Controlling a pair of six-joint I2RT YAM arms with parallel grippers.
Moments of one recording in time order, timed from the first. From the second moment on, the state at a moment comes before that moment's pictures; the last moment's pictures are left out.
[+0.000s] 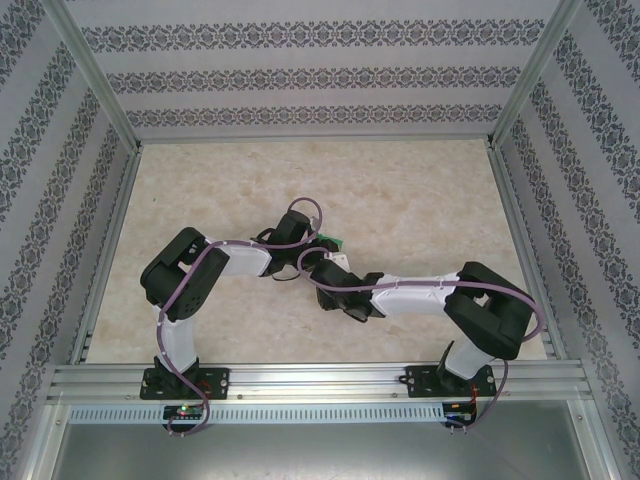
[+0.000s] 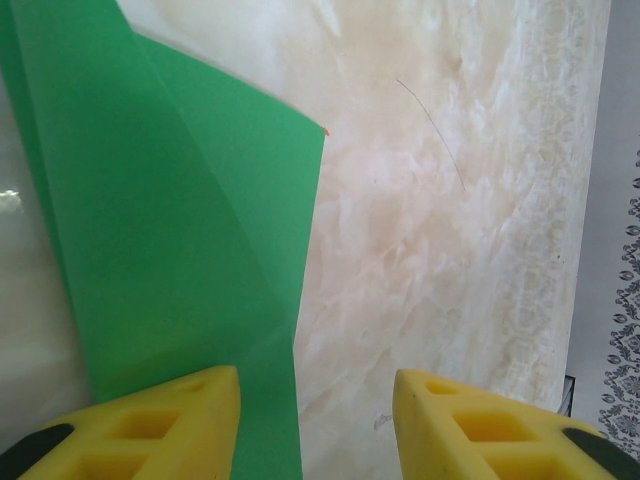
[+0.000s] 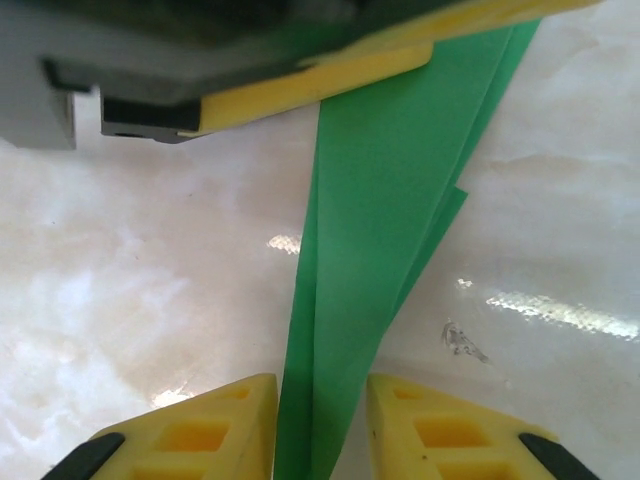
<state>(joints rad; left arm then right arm) -0.66 1.92 0.95 0.21 0.43 -0.97 1.01 1.61 0.75 -0.20 0.25 0.72</state>
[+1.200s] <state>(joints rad) -0.65 1.91 0.95 0.20 0.43 -0.98 0.98 1.44 0.66 -0.21 0.25 0.67</state>
